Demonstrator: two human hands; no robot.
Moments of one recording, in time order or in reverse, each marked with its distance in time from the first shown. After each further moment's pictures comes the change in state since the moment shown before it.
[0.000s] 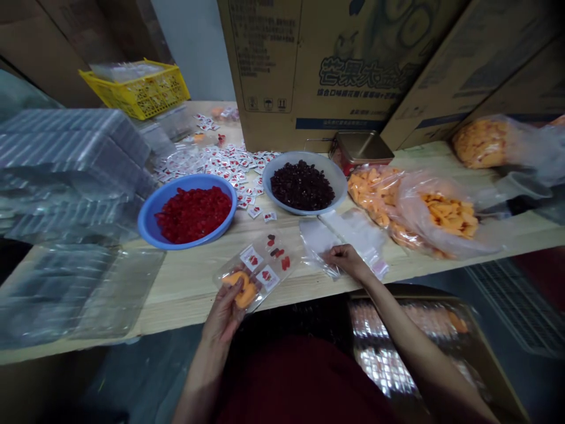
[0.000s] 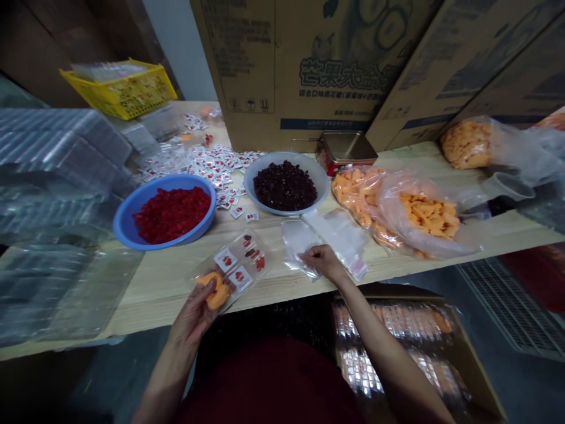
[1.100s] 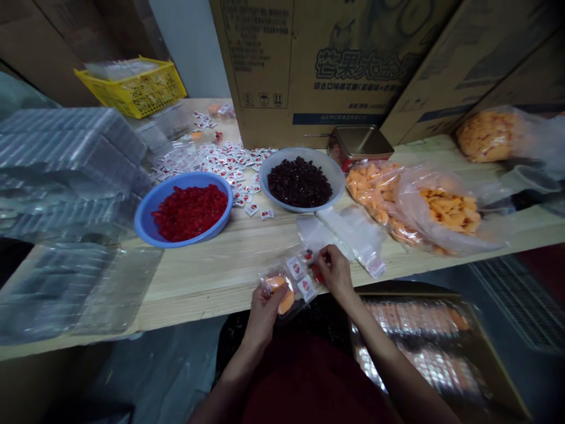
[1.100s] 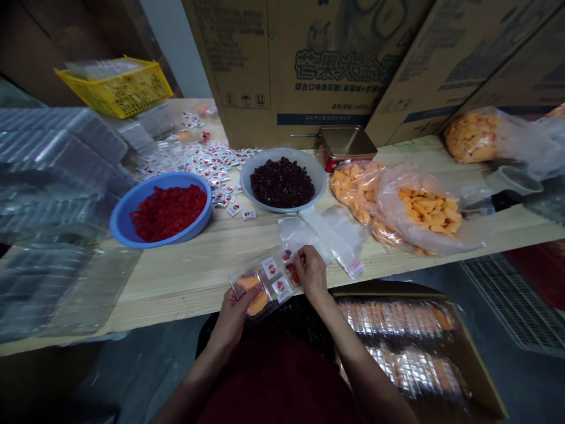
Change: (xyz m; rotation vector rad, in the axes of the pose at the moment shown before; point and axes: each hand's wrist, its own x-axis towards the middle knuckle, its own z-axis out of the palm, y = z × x) left_hand -0.016 -0.078 0.043 0.356 -0.106 0.054; right_hand -0.032 -0.013 0.047 -0.217 0.466 -0.272
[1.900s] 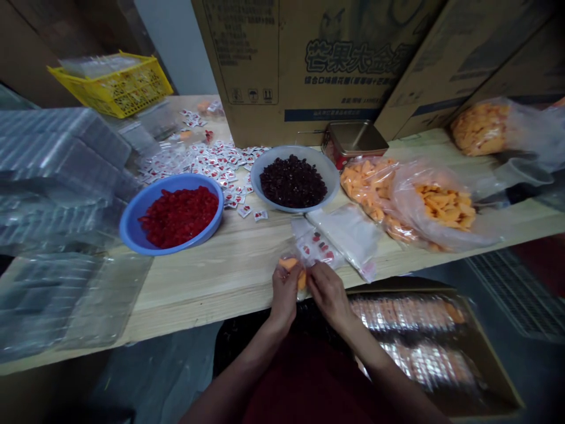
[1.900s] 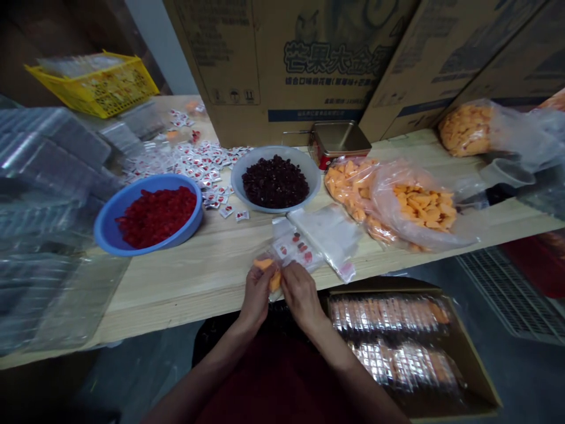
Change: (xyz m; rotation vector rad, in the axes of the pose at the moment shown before) left_hand 0.039 -0.017 0.062 0.005 0.007 0.119; right_hand -0.032 -0.032 -0.017 -0.061 -0.179 -0.223
